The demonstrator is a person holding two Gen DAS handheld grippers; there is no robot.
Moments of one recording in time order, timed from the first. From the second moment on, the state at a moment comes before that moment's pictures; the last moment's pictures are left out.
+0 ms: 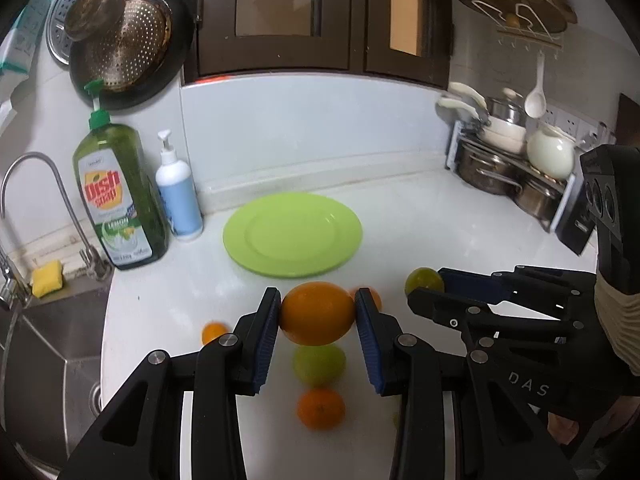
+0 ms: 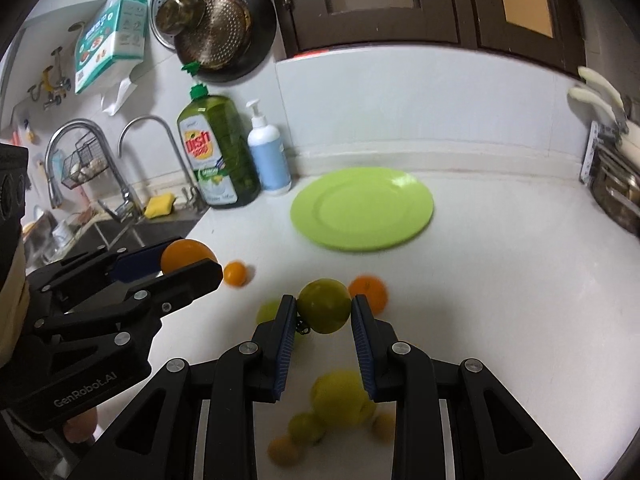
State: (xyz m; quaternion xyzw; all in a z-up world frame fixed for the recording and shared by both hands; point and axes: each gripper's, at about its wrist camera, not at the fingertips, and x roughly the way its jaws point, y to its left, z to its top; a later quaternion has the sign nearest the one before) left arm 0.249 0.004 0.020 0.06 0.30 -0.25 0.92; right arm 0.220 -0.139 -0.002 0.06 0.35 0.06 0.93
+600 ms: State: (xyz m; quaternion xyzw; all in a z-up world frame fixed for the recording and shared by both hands) left arm 0.346 -0.023 0.018 0.06 0.32 -0.22 0.92; right arm 0.321 -0.165 0.008 0.01 0.34 0.08 0.94
